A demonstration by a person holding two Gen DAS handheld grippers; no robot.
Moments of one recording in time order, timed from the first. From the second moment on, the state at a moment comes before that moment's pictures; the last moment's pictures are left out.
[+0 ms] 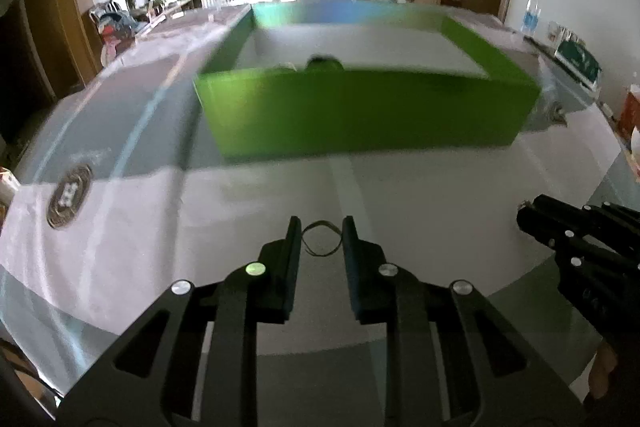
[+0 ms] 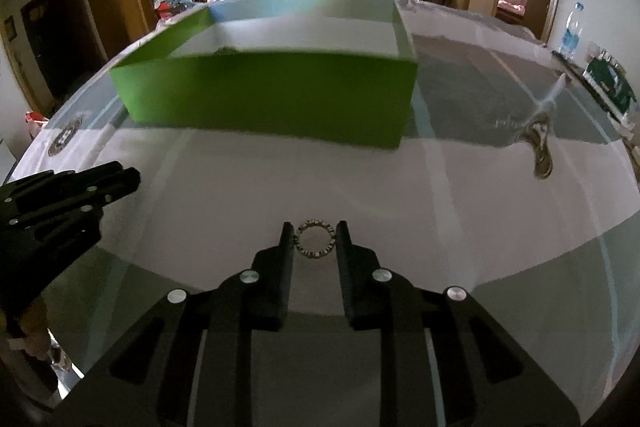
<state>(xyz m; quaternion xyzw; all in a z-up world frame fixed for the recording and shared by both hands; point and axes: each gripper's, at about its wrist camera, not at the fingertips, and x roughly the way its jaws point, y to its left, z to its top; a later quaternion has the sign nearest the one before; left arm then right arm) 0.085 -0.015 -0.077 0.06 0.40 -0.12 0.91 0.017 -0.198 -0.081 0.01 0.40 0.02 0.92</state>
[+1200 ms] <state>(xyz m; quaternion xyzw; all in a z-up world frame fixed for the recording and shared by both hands) 0.102 -0.005 -0.008 0.03 0.31 -0.06 0.95 0.015 -0.215 -0.009 0.05 0.27 -0.03 0.96</state>
